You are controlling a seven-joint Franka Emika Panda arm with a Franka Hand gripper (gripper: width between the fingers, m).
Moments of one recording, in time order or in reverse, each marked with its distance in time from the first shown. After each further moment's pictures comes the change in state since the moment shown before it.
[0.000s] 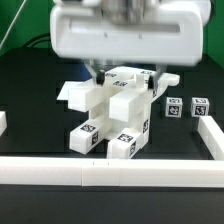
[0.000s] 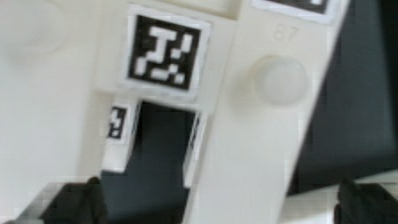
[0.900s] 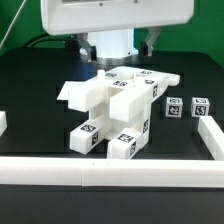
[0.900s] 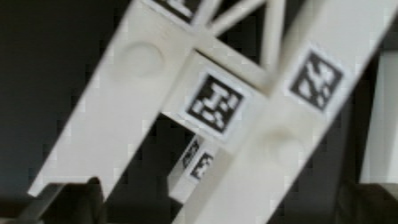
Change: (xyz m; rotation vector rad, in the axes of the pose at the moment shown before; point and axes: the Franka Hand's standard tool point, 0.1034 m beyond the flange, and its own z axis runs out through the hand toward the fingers) arm -0.031 0.022 -0.021 0.028 -0.048 -0.442
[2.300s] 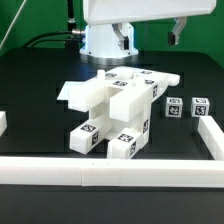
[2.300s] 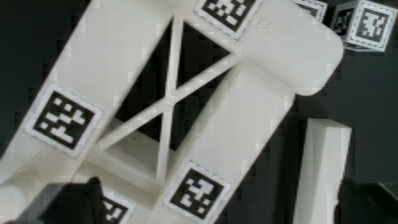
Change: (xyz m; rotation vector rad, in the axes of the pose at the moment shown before) arm -0.037 -0.068 0.014 -0.011 0.050 0.104
